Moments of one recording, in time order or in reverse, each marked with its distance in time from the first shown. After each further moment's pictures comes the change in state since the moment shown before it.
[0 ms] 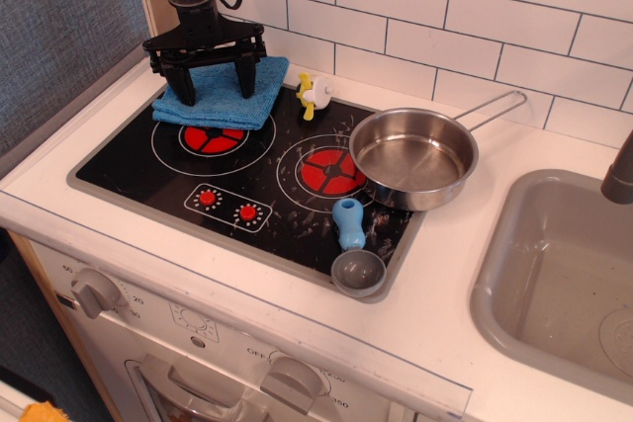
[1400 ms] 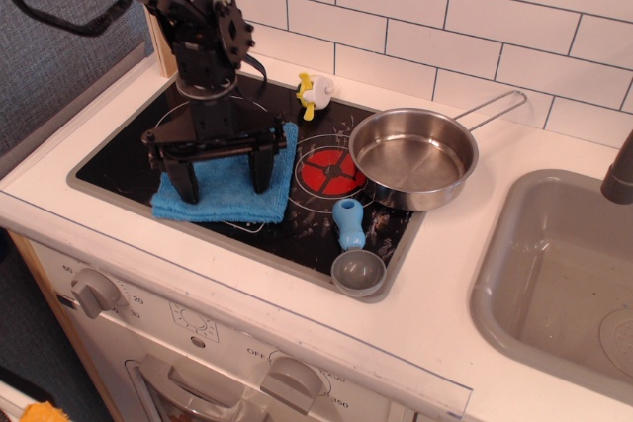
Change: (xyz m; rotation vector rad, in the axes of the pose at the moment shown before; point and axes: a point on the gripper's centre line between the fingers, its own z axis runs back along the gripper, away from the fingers) arm -0.115 -0.002 0.020 0.065 0.035 0.061
